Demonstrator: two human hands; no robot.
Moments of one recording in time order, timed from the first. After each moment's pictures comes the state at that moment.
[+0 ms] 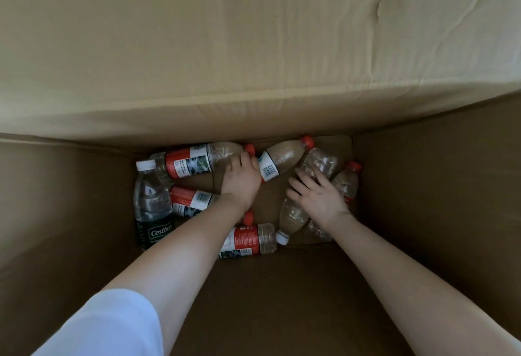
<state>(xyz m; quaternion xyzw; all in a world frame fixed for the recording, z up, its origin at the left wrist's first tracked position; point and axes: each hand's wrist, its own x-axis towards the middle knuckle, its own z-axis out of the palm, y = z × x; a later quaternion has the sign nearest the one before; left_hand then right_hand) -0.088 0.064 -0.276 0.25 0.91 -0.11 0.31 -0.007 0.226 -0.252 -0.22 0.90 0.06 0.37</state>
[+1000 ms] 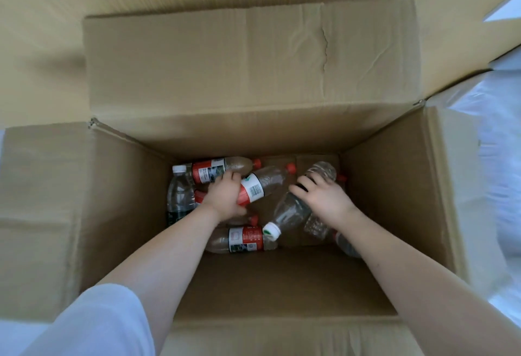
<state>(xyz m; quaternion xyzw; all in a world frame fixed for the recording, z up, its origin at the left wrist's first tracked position) -0.080 0.011 -0.172 0.18 0.90 0.04 0.40 -0.005 0.233 -0.147 -0.17 0.94 -0.01 0.31</state>
